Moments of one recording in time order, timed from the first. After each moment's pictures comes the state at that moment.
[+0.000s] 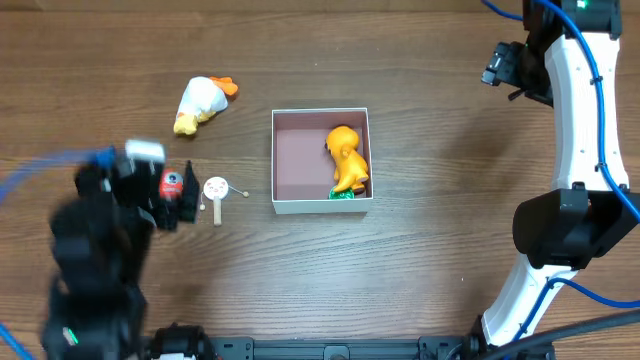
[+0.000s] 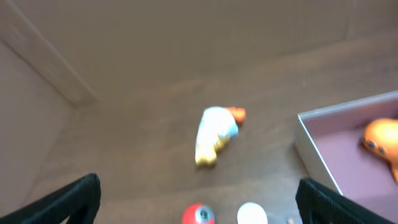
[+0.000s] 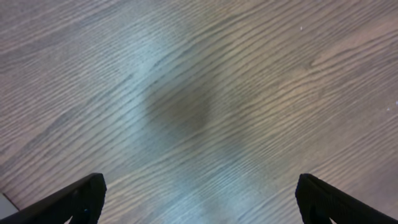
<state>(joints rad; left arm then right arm) 0.05 0.71 0.98 -0.69 0.00 0.26 -0.05 2.10 2.26 -1.54 0.28 0.44</state>
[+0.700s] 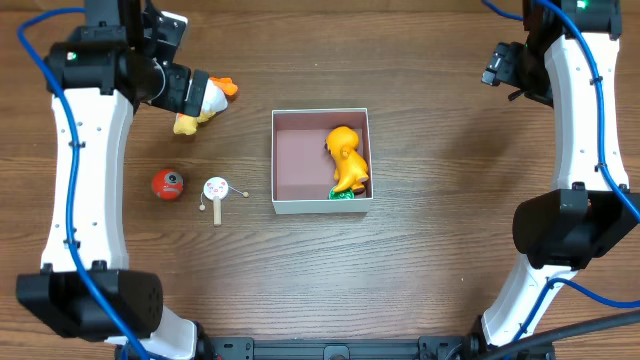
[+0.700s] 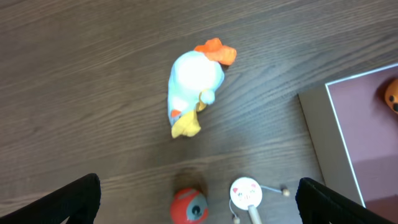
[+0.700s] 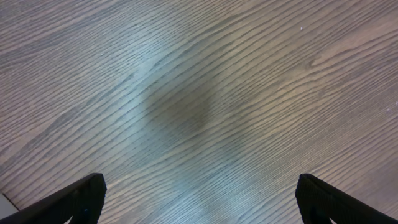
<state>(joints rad) 0.05 1.74 1.84 -1.17 0.03 0.29 -0.05 2.10 2.26 -1.54 0.27 0.44</state>
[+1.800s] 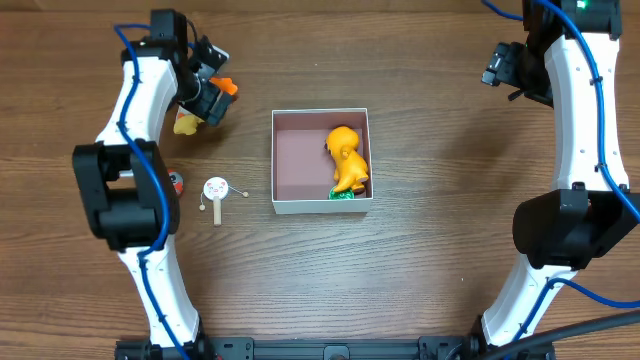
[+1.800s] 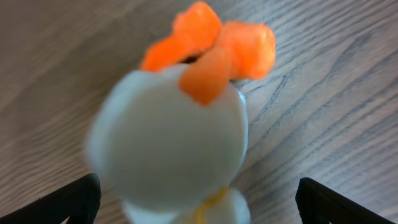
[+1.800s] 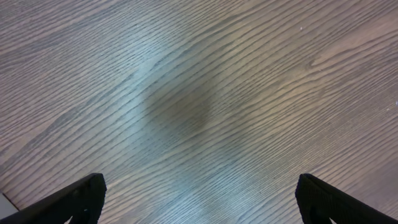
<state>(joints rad) 0.05 2.23 1.84 -0.91 0.05 0.55 -0.05 2.10 2.26 -1.54 0.27 0.44</state>
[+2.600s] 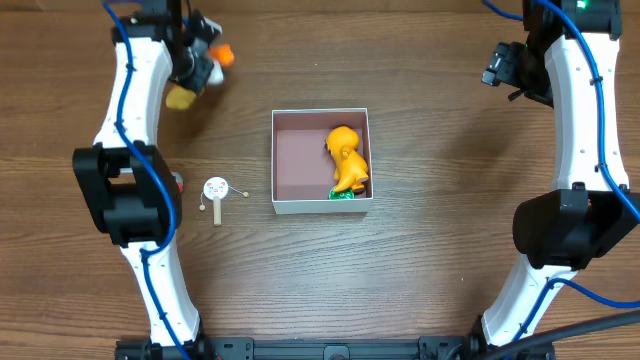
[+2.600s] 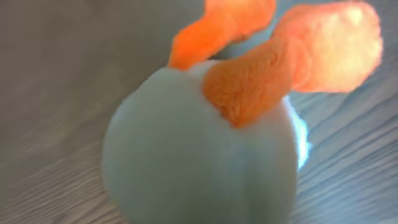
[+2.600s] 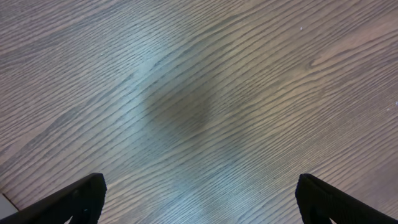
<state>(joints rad) 0.04 2.25 2.12 -1.04 0.01 0.50 -0.05 2.10 2.26 -1.54 0.27 0.44</state>
